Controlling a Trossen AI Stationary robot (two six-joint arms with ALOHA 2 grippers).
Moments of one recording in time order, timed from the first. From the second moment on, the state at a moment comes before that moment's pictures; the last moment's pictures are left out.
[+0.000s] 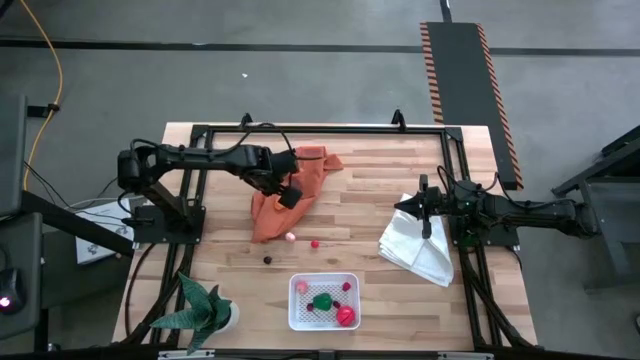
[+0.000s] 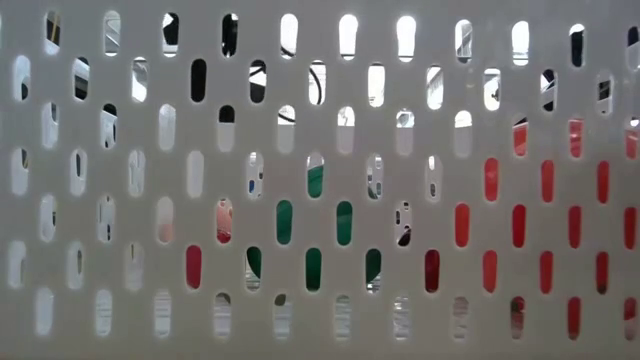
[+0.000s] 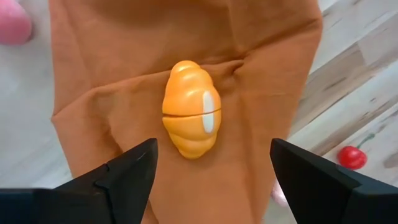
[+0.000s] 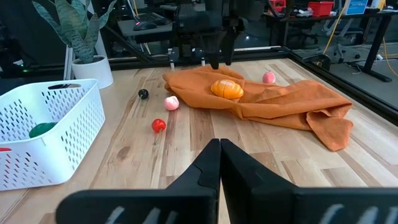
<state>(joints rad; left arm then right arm) 0.39 1.59 1.09 -0.84 0.04 -0.71 -0.16 0.26 0.01 0.10 -0.12 0.02</state>
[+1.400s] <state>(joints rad) 0.39 1.74 1.06 -0.73 0.01 -0.68 -0.16 0.26 0.01 0.09 -0.12 0.02</state>
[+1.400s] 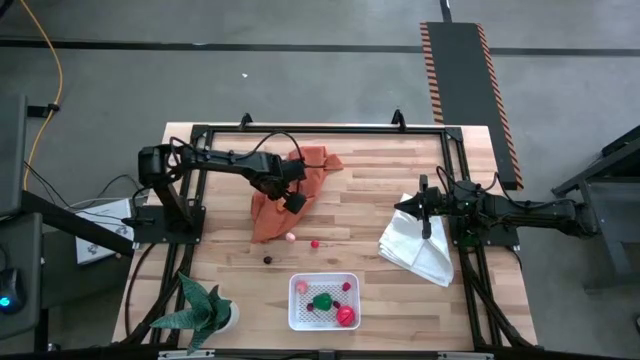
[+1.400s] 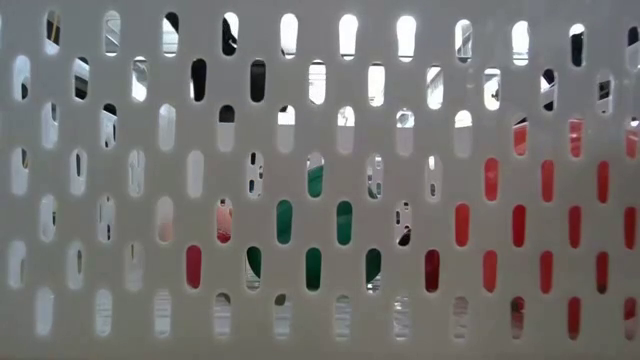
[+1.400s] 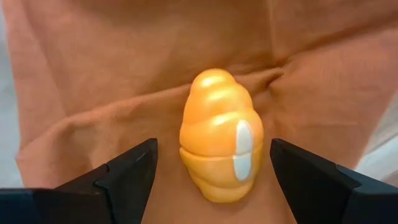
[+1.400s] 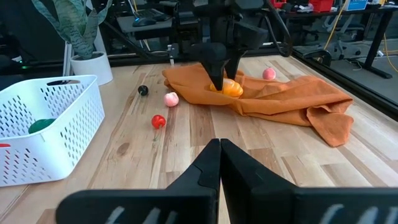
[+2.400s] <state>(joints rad) 0.39 1.74 1.06 -0.74 -0.02 -0.66 -0.16 0.26 0.01 0.09 -0.12 0.02</state>
